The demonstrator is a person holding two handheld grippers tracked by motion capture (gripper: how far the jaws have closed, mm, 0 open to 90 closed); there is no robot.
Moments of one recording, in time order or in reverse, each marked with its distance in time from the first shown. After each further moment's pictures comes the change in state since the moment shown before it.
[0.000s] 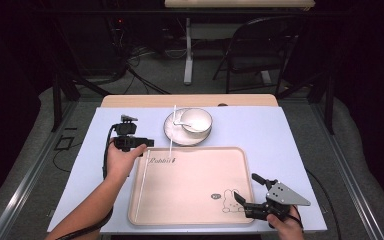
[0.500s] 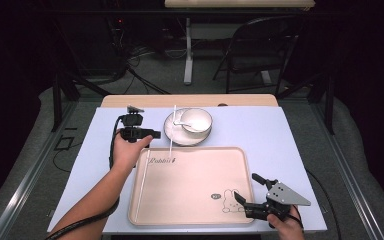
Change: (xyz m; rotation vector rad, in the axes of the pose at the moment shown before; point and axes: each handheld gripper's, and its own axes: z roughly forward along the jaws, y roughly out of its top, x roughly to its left) left arm -0.014 0.023 0.006 -0.016 -0.039 0.020; right arm 0.000 0.000 0.000 0.001 0.001 0.008
